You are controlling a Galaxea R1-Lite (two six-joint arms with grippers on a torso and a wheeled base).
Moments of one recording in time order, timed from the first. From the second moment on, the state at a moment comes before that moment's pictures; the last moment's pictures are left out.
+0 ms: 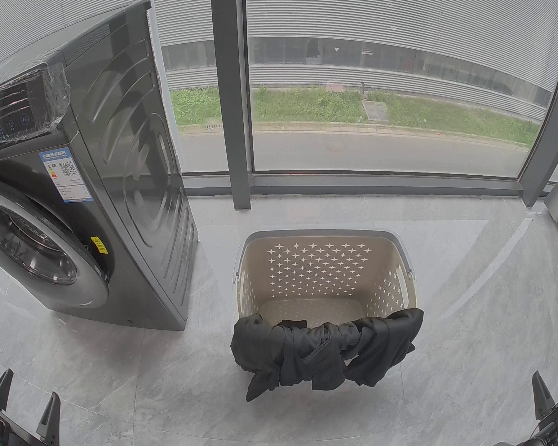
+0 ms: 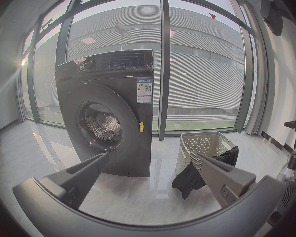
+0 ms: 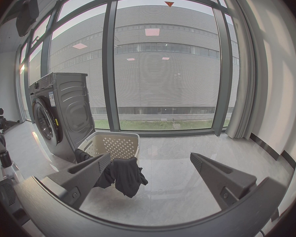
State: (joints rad) left arm 0.00 0.02 -0.02 0.00 0.01 -0.02; right arm 0.00 0.02 -0.02 -0.01 0.01 0.00
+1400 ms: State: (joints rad) left arm 0.00 0.02 -0.02 0.00 0.01 -0.03; right arm 0.00 0.02 -0.02 -0.01 0.01 0.00
